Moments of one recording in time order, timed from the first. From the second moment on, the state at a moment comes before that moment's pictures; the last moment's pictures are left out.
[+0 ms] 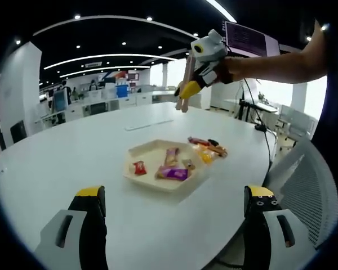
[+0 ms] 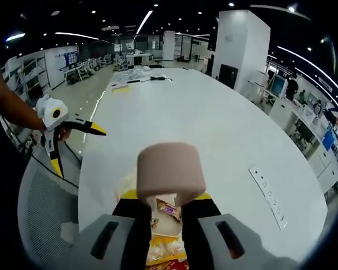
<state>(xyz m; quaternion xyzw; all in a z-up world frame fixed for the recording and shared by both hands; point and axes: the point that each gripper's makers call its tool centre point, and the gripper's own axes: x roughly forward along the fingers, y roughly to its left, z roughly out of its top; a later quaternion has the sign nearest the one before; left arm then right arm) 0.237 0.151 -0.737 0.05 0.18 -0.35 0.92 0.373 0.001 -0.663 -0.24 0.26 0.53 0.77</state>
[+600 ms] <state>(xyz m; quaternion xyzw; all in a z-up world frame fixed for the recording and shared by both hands) 0.238 0.153 -0.739 0.06 0.18 -0.35 0.92 0.358 -0.053 -0.667 -0.24 0.27 0.51 0.78</state>
